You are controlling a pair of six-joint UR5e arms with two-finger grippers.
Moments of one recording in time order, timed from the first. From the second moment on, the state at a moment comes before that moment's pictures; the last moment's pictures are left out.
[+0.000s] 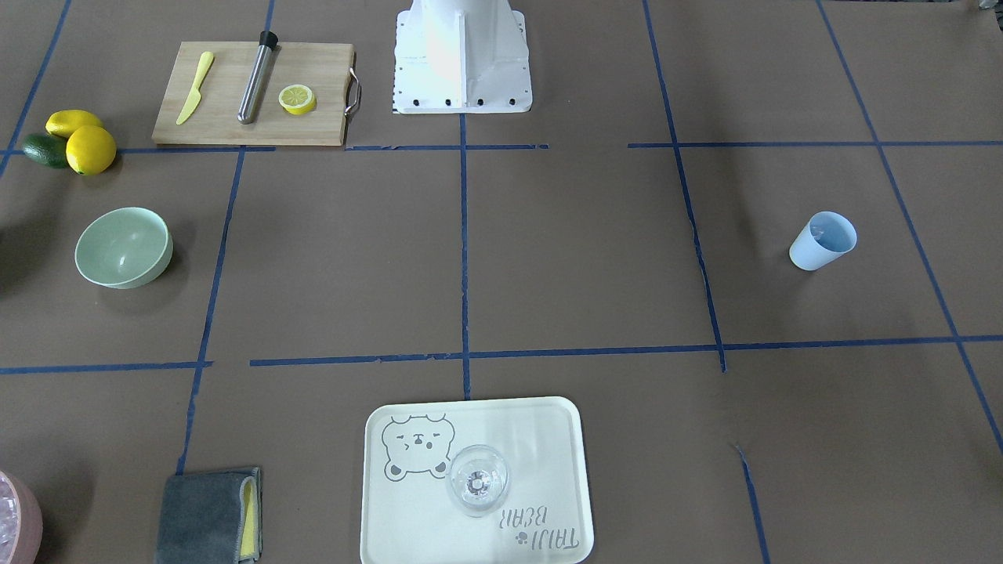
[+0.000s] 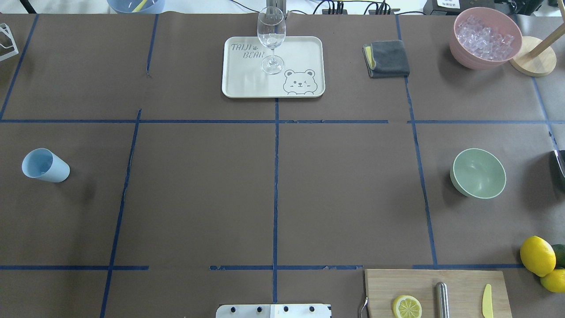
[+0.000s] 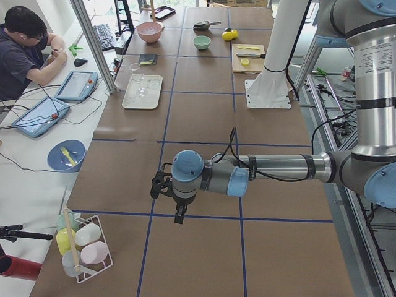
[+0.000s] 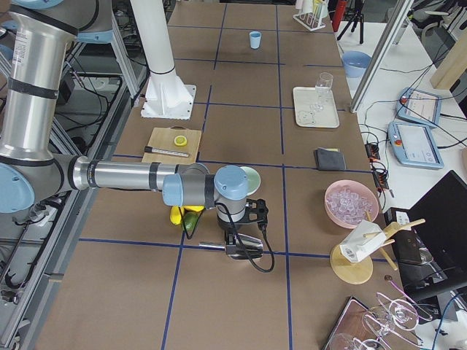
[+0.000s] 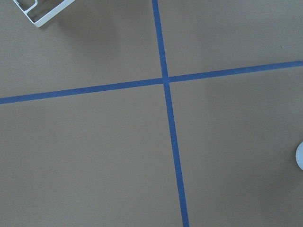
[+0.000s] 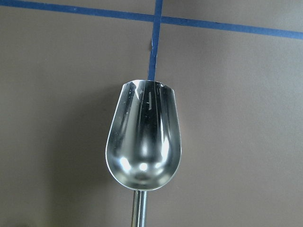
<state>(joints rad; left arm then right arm) -1.58 -1.41 -1.70 -1.77 -2.38 0.02 1.51 -1.83 1.82 -1.53 2.28 -0.03</state>
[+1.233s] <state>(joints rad) -1.58 -1.40 -1.70 -1.77 -2.38 0.02 1.46 -1.76 1.88 -1.44 2.35 0.00</state>
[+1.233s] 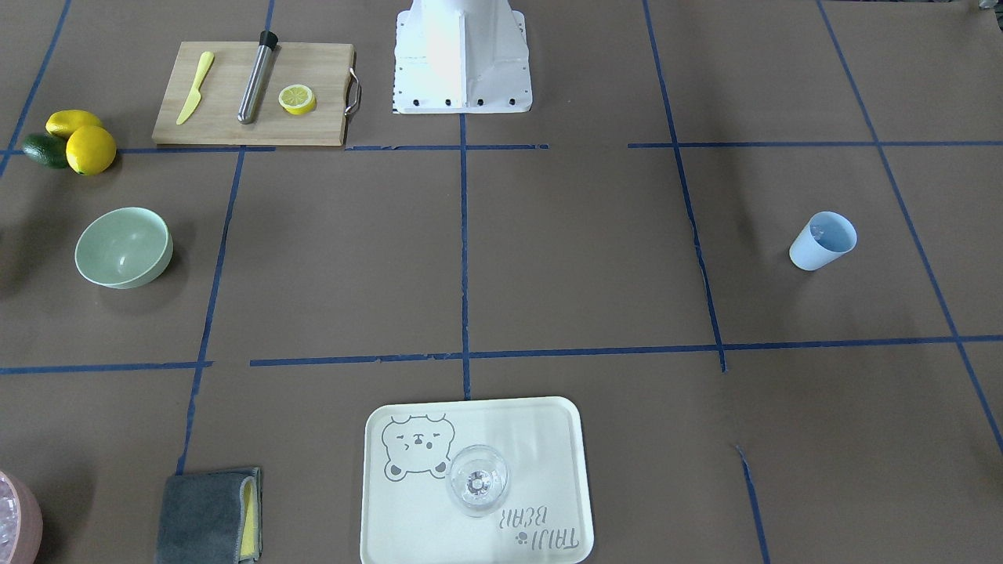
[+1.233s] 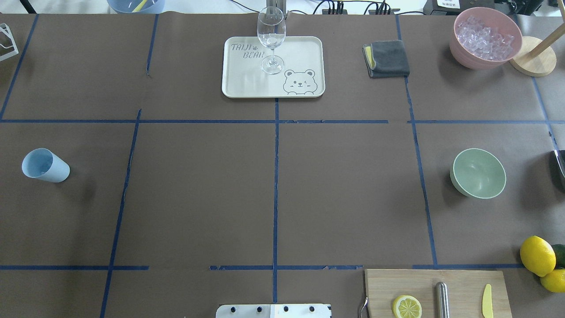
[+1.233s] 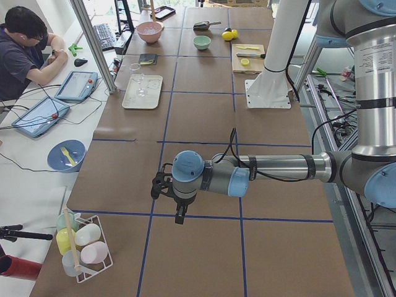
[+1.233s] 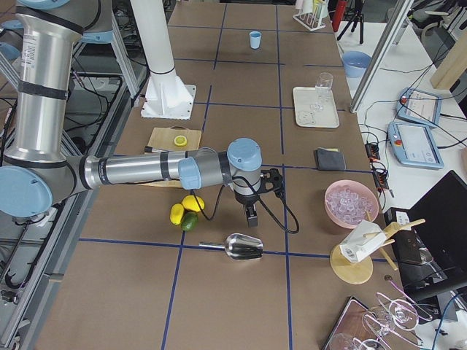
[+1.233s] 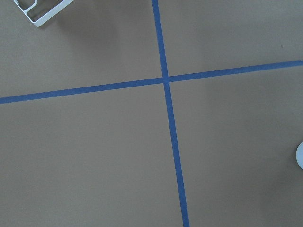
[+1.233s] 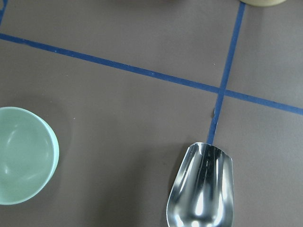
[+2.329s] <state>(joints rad) -1.58 -1.40 -1.70 -1.78 -2.38 0.02 0.93 -1.77 1.91 -1.03 2.08 0.72</state>
